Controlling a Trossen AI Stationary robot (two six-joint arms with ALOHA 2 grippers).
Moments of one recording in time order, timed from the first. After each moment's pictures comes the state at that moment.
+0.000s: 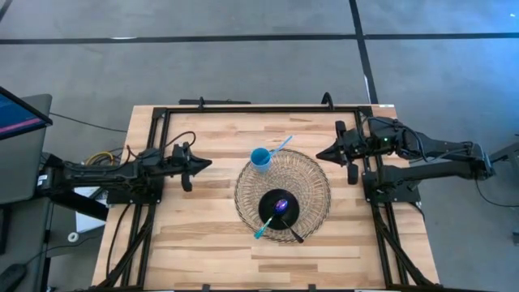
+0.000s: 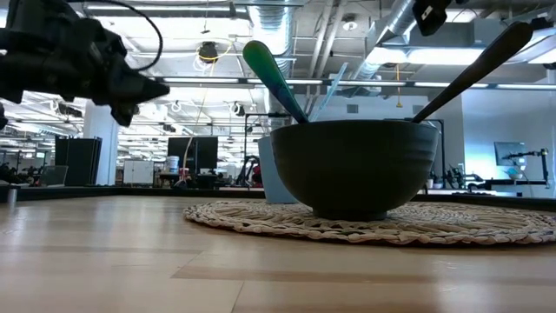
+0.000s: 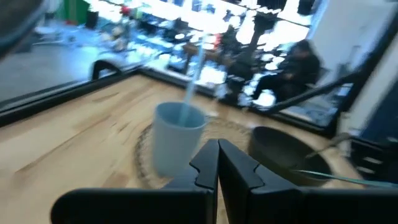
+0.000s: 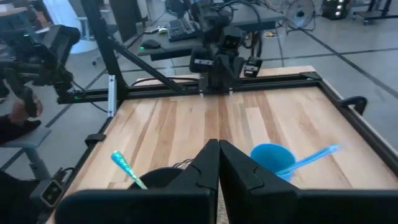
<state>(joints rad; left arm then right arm) 0.16 0.31 0.01 0.43 0.02 -0.24 -0.11 0.71 0.79 -0.34 -0.19 0.05</state>
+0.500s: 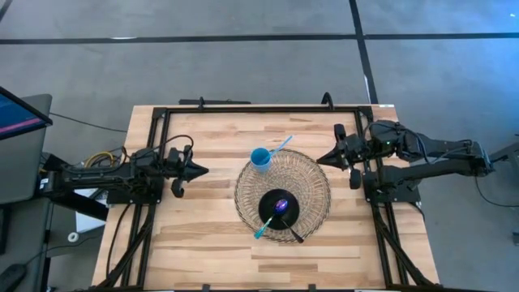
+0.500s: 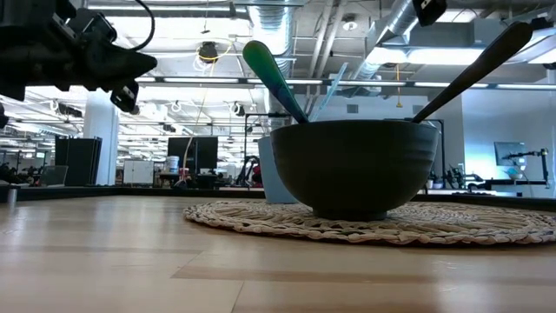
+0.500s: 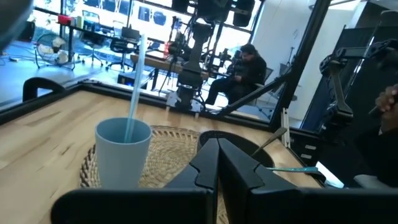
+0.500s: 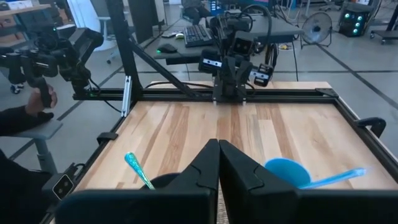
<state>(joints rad) 0.16 0.21 0.01 0.42 0.23 -0.22 -0.05 0.71 0.79 -0.30 -0.19 0.00</state>
